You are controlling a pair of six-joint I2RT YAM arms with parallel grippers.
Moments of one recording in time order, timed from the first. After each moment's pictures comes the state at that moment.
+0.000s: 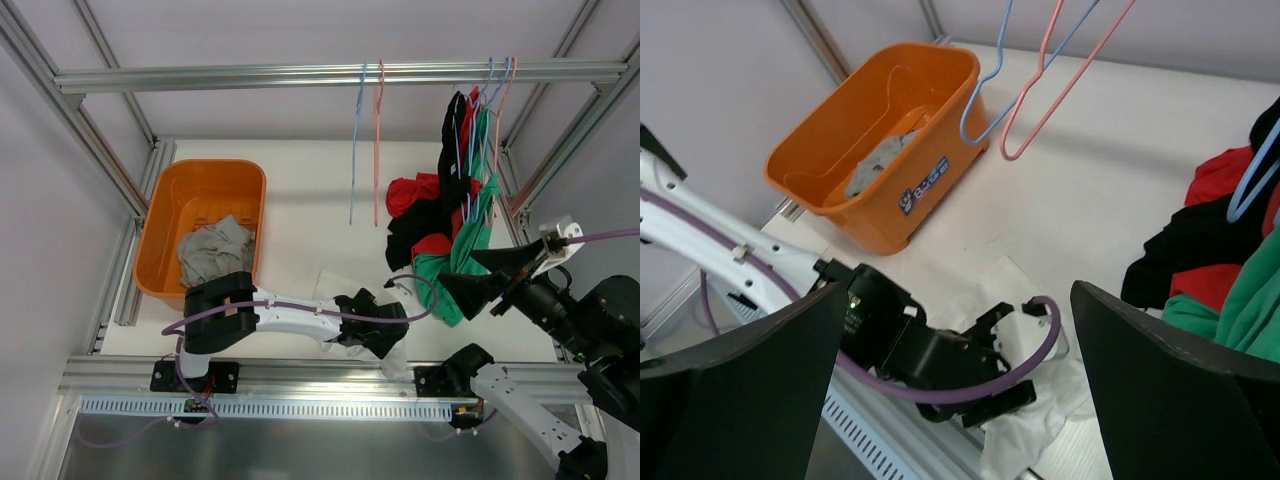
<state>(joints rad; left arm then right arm) -1.40 1.92 1.23 -0.39 -0.34 -0.58 0.56 0.52 1.38 -0.96 -0.13 0.28</state>
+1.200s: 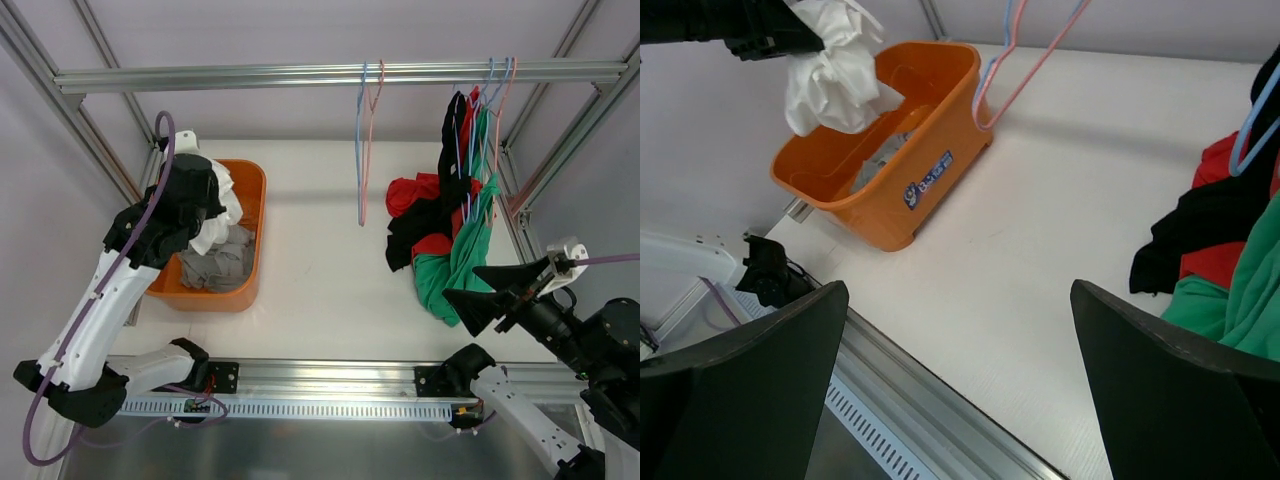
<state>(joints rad) -0.57 1.08 1.46 -0.95 -0.57 -0.46 0.56 0.38 1.30 -0.98 -0.16 0.33</state>
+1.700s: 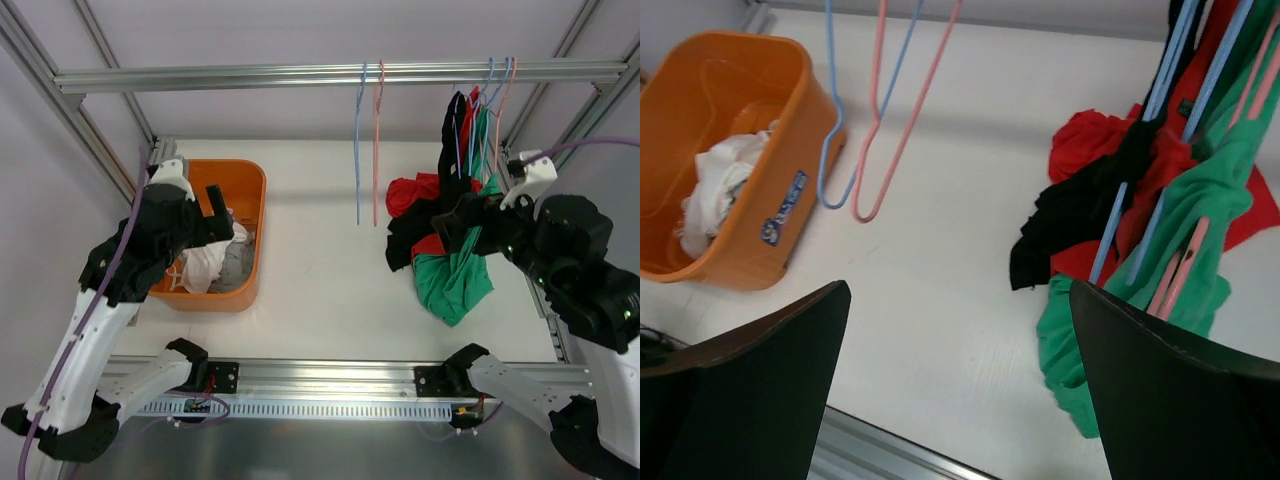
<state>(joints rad) -0.44 0.96 1.35 -0.99 -0.37 -0.43 0.56 0.83 1.59 -1.07 0.12 0.26</state>
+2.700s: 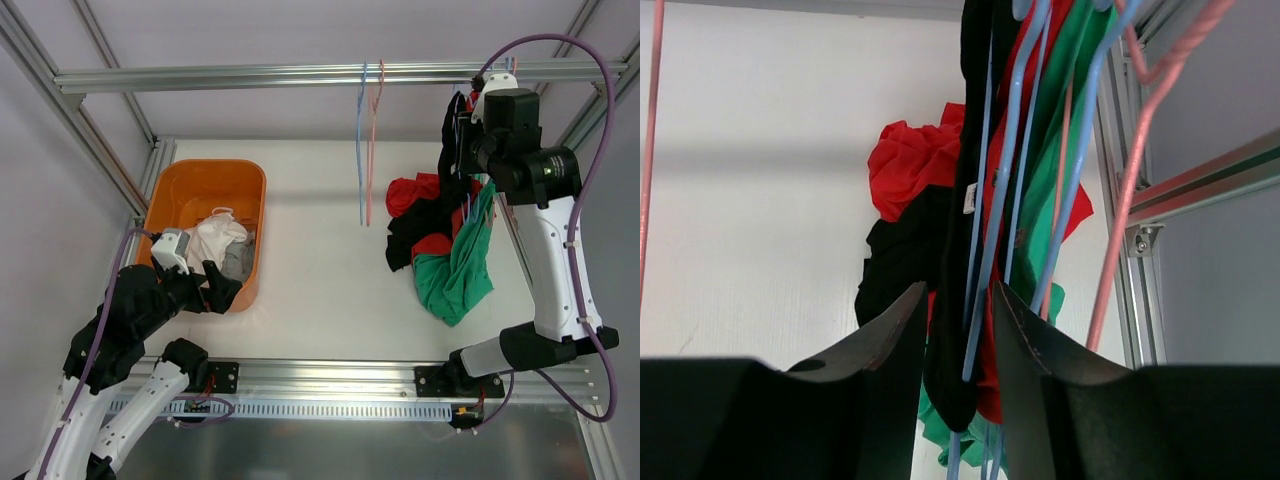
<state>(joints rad) -0.44 0.37 0.90 -0.96 0.05 -0.39 0.31 1.44 2.04 -1.17 0.32 0.05</state>
